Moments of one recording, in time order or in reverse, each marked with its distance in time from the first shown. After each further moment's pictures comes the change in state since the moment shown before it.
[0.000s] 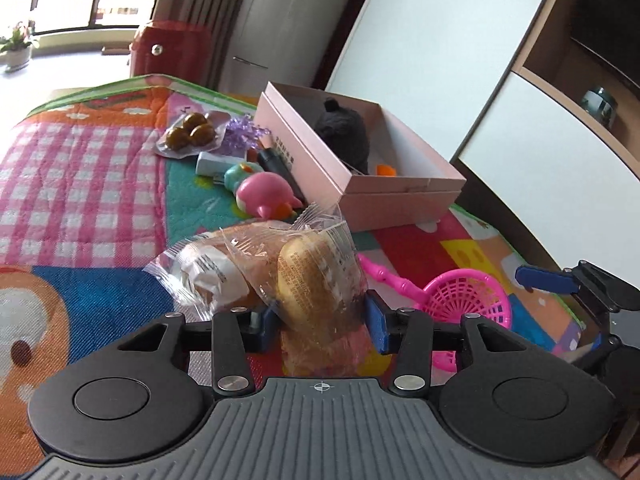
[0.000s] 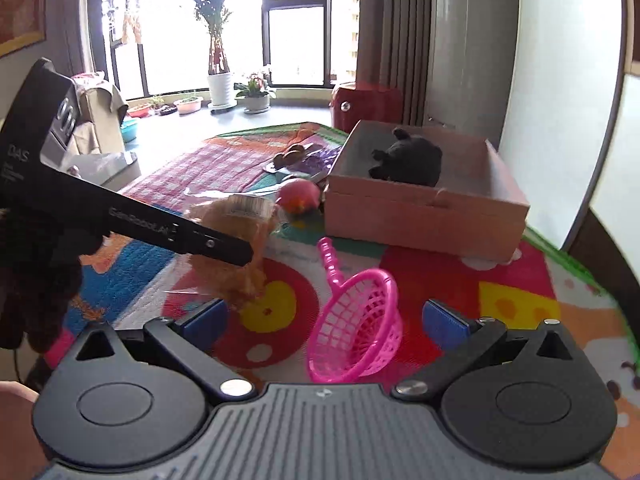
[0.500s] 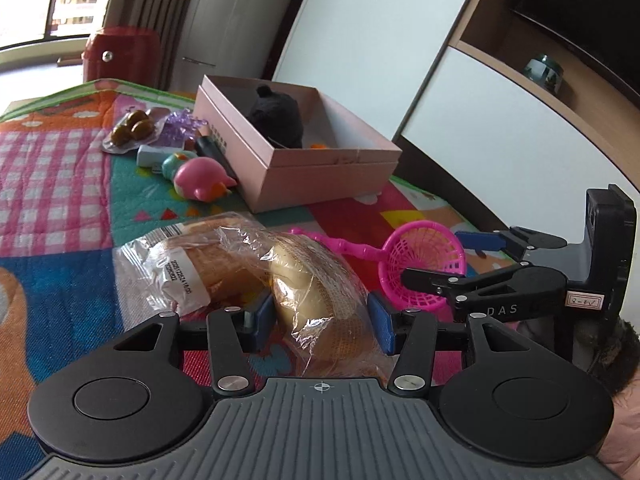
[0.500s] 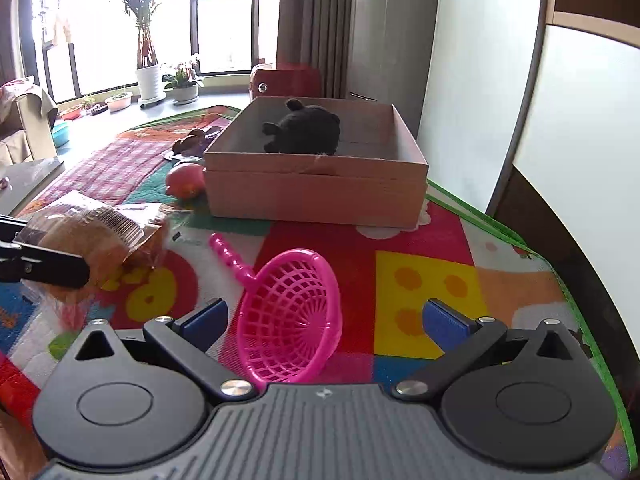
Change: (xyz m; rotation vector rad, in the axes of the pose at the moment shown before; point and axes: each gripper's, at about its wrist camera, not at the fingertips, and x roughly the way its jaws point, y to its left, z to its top) left arm -0.003 -0.030 -0.019 0.091 0.035 -0.107; right arm 0.024 -0.055 -0.014 0.128 0.078 -0.103
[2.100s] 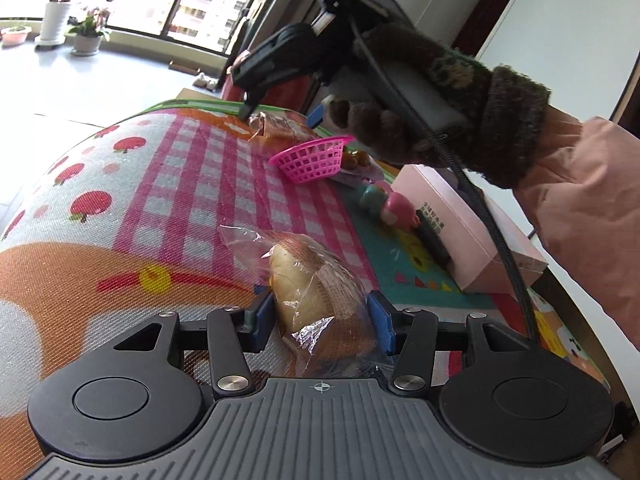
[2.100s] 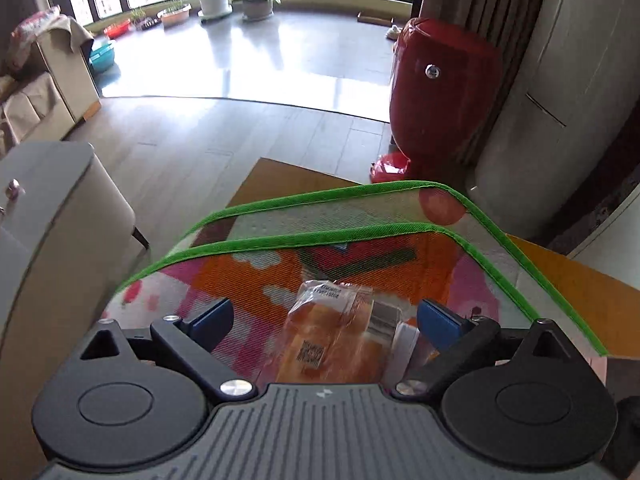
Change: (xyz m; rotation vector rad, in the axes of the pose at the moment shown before) left arm -0.055 0.174 -0.017 -0.260 -0.222 0.175; right arm 0.284 0.298 0.289 -0.192 0.349 0.097
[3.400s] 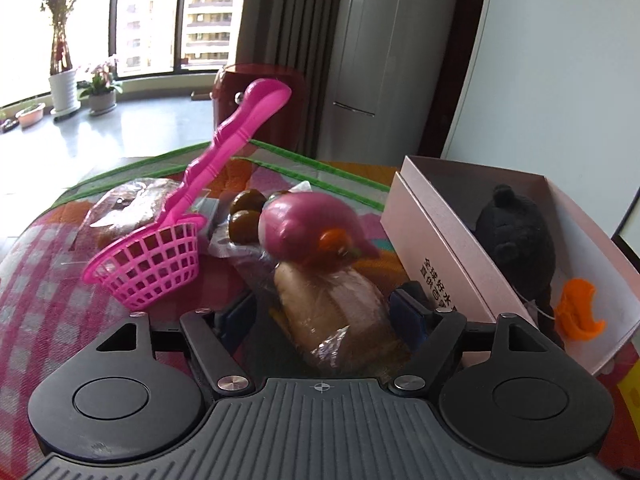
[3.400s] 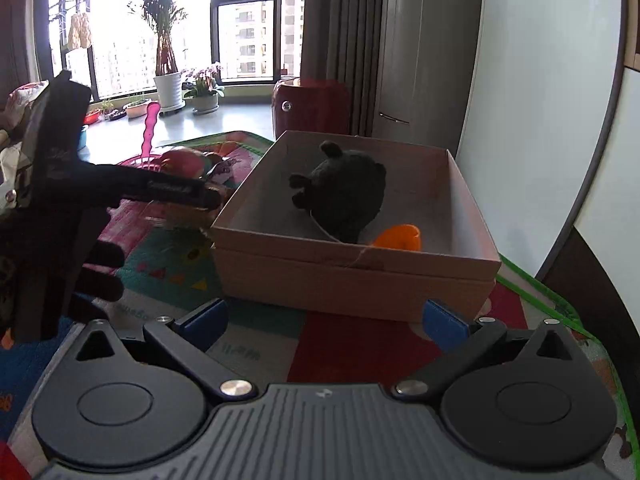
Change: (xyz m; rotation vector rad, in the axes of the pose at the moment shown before) left arm 0.175 -0.122 0.063 0.194 0.045 0.263; right arm -0.154 -0.177 -0.355 0.135 -0.369 -0.045
